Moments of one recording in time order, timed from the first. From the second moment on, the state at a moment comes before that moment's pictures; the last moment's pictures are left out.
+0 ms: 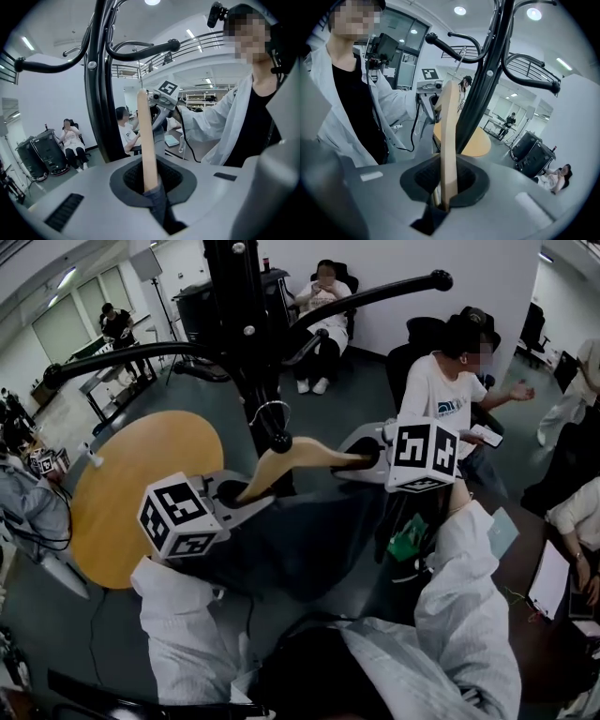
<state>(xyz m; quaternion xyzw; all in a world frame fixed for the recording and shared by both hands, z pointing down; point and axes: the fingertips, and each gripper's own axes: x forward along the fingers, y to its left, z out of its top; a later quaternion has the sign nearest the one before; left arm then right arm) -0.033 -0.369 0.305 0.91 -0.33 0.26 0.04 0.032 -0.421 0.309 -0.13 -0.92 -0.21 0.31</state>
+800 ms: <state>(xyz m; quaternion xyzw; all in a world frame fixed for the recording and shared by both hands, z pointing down) -0.058 -0.370 0.307 0.89 -0.38 0.24 -0.08 0.023 -0.423 0.310 -0.08 -0.93 -0.22 0.27</state>
